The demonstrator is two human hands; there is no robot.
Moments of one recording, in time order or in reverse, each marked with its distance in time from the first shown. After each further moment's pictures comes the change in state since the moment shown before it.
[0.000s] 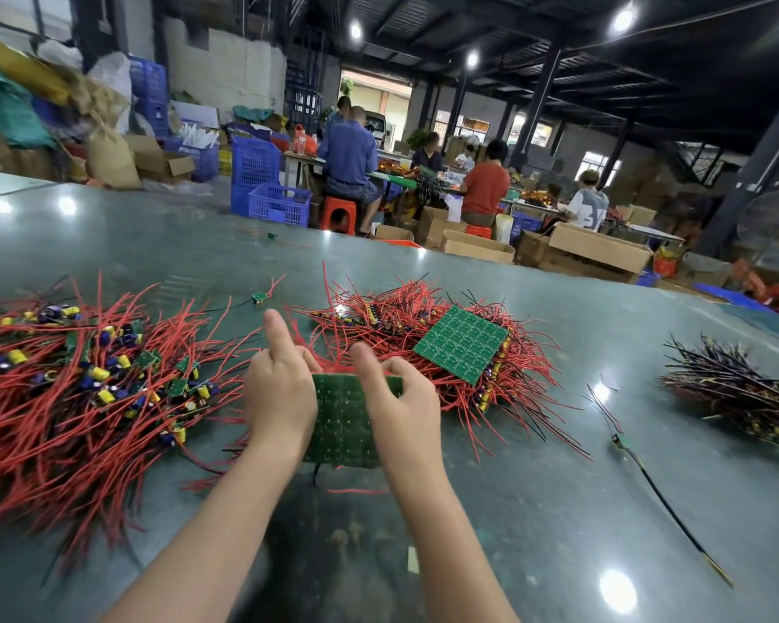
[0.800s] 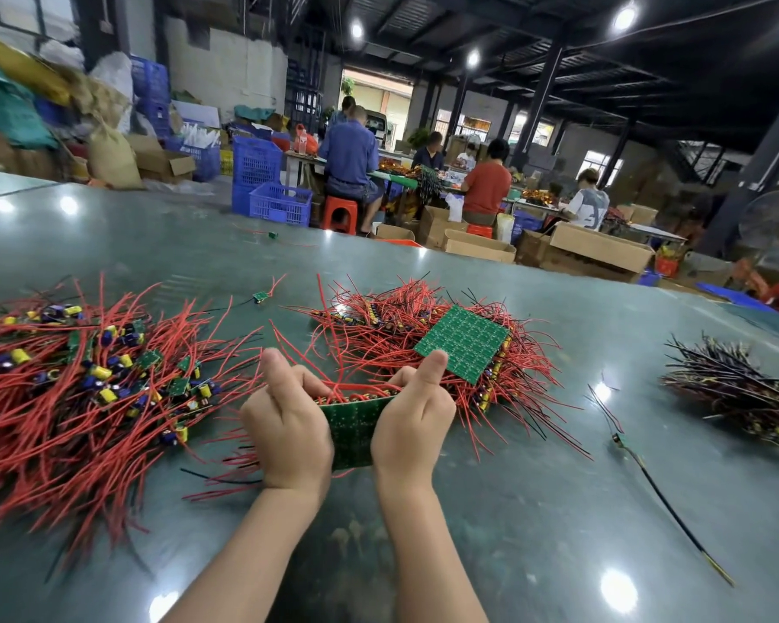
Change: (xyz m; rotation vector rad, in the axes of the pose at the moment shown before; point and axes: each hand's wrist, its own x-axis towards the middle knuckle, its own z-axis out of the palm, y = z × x) left_hand -0.039 -0.005 0.004 -0.151 0.171 0.204; right_hand -0.001 0.006 0.014 0.048 0.372 -0.129
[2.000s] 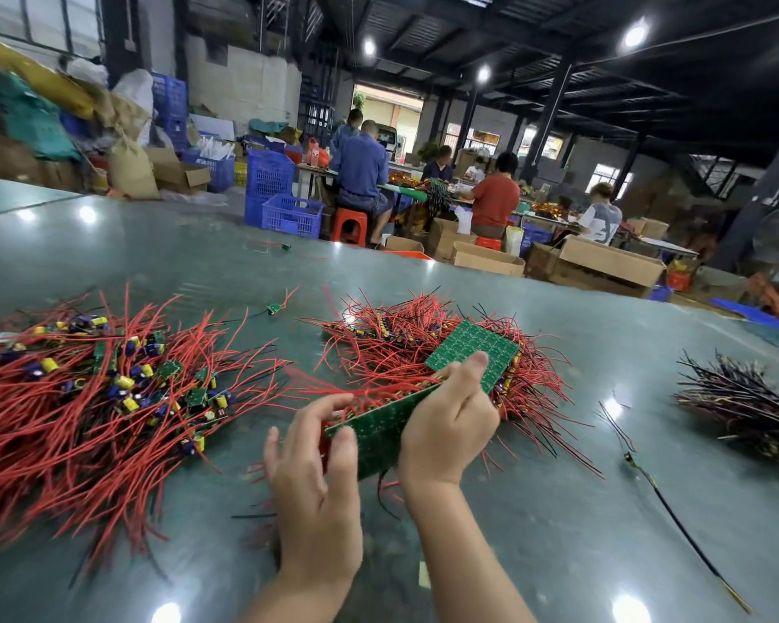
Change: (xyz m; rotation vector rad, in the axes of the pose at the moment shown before) left_hand -0.039 0.018 -0.031 0.124 -0.243 0.106; right_hand 0.015 -0.016 -0.004 -0.098 0.268 -0.048
